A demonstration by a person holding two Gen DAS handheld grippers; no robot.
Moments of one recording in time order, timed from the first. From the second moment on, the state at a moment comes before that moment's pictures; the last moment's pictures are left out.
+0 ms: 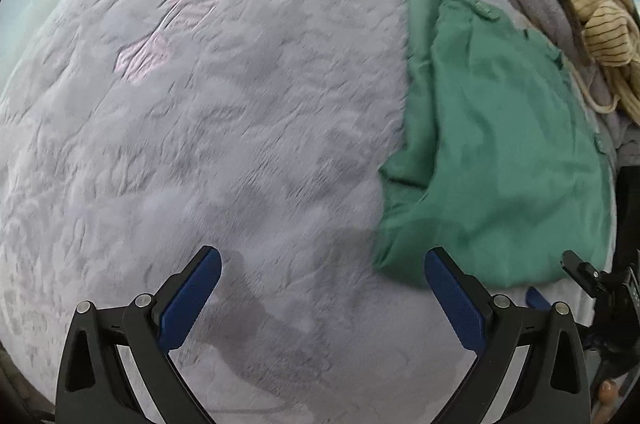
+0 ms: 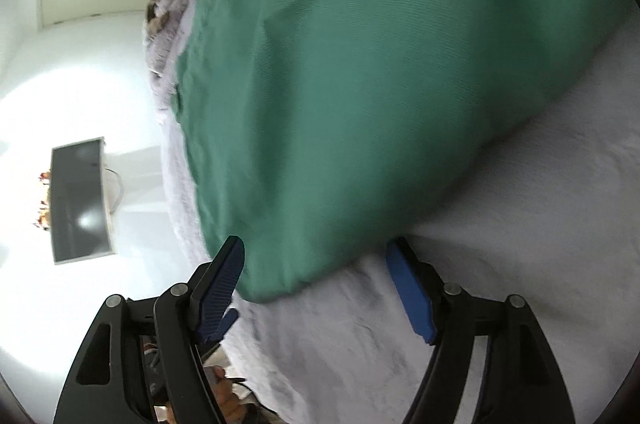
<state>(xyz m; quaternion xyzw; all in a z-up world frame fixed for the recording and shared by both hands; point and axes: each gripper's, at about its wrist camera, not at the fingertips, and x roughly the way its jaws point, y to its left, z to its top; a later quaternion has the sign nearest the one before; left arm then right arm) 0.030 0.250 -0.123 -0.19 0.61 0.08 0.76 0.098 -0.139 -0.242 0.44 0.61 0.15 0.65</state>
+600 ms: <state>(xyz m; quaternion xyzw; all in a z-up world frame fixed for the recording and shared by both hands) 0.114 0.244 -0.126 -0.31 0.58 -0.07 0.75 0.136 -0.113 -0.220 0.48 0.57 0.25 0.61</state>
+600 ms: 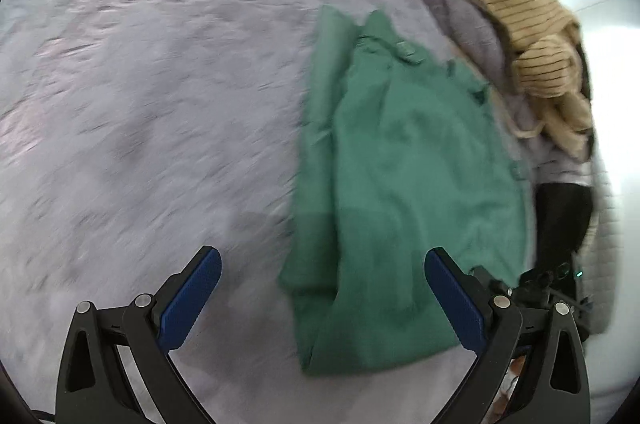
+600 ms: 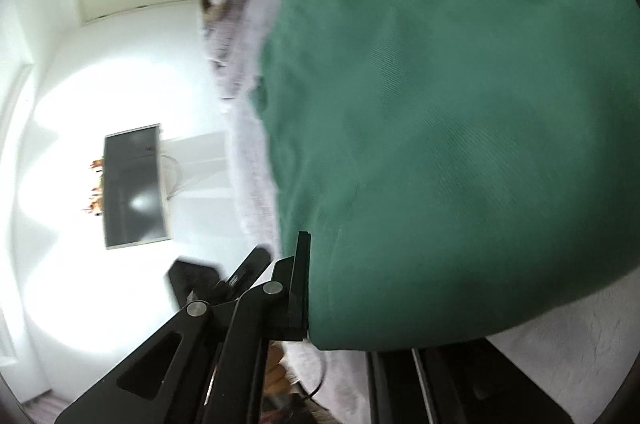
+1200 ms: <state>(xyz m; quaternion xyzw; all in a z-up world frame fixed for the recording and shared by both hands) 0.191 0.170 -0.156 -0.31 0.60 -0.16 0.72 0.114 -0.114 -0.194 0.33 0.67 0.27 0.60</state>
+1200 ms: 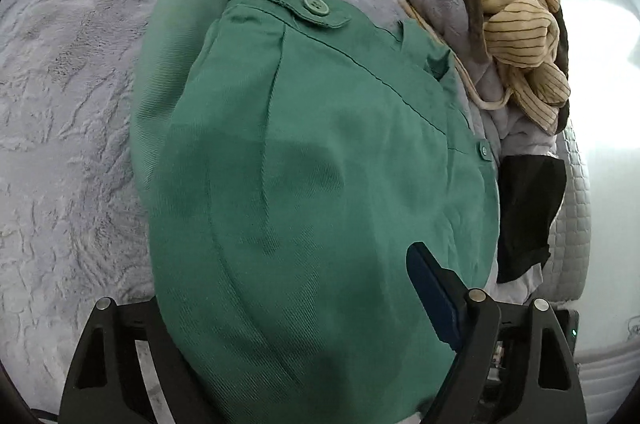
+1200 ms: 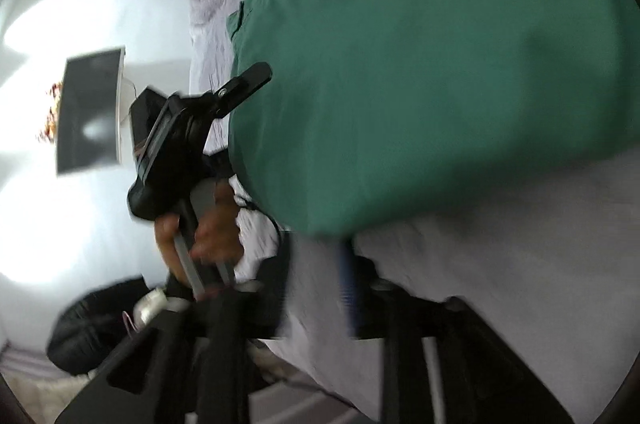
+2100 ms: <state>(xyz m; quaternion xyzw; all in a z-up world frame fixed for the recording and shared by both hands) 0.237 -0.102 -0.007 -0.09 0.50 -0.29 0.81 0.128 -0.278 -0.208 0.40 0.56 0.21 0.69</state>
